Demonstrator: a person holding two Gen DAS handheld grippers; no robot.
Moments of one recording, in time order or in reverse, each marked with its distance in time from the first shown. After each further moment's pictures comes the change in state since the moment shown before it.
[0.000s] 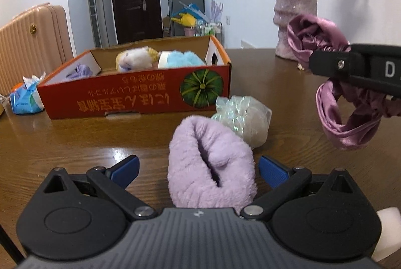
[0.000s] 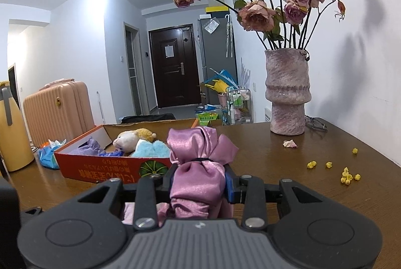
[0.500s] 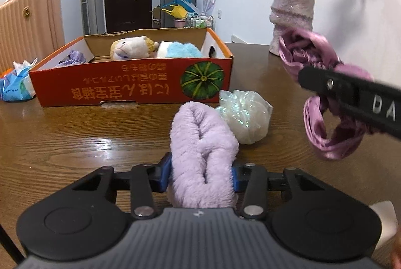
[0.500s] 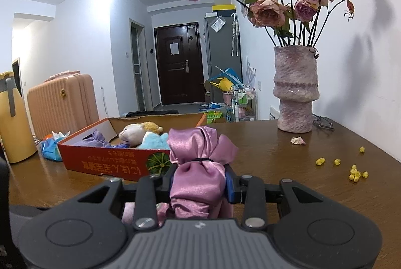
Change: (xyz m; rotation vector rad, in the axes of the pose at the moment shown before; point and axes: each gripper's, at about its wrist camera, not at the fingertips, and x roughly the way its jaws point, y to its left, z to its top) left arm 0.002 0.021 -0.002 -0.041 0.039 -0.084; right arm 0.006 0.014 -0.012 -0.025 0.011 0.014
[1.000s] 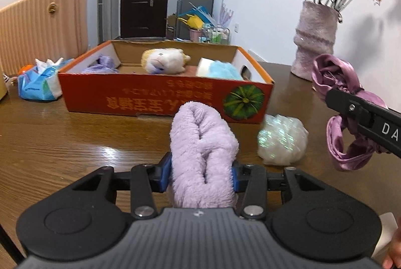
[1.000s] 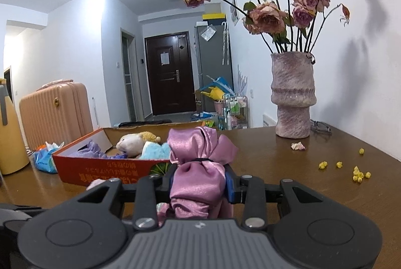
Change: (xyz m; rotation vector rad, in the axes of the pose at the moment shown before) left arm -0.009 0.049 0.011 -0.076 -0.054 0.032; right arm 0.010 0.021 -0.001 0.018 -0.063 -0.051
